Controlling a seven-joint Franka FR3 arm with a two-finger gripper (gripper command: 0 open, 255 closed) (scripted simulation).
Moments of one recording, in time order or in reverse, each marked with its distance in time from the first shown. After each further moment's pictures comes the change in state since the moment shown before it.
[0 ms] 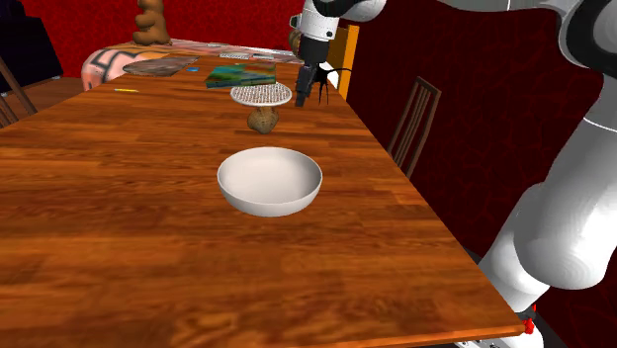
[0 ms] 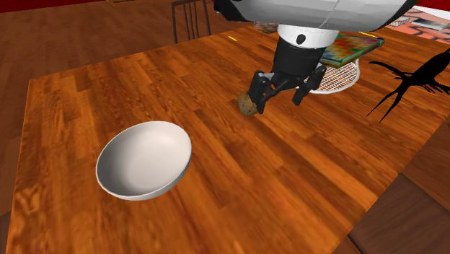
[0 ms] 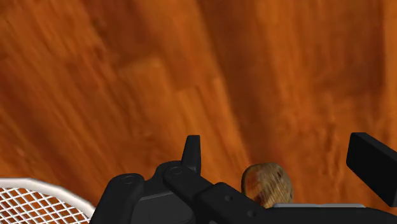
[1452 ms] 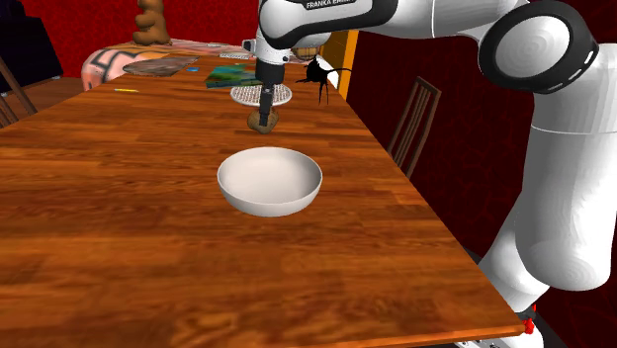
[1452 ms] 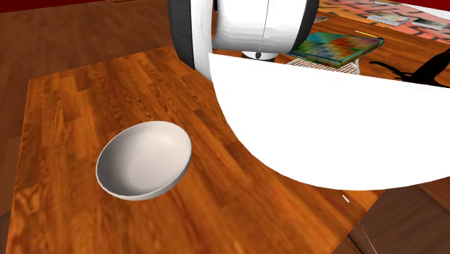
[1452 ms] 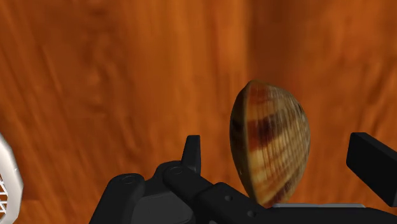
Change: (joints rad) arm 0.055 0.300 0.057 0.245 -0.034 0.056 -0.149
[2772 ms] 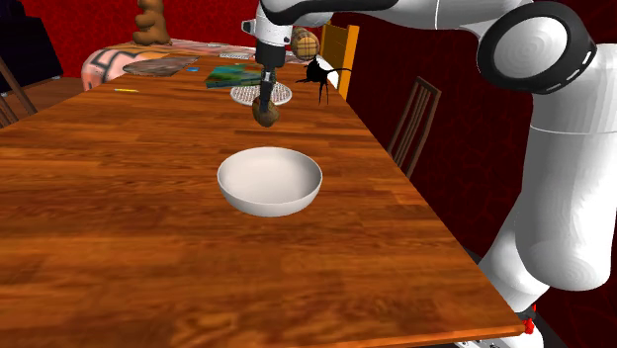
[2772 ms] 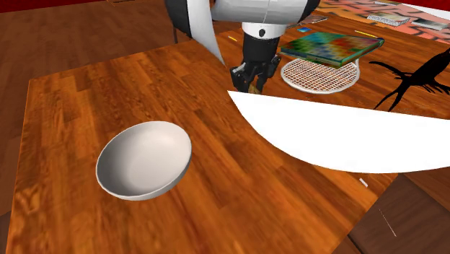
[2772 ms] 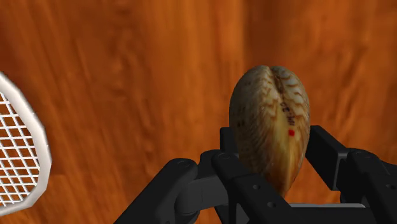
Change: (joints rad) arm 0.000 0.006 0.000 0.114 -0.001 -0.108 0.001
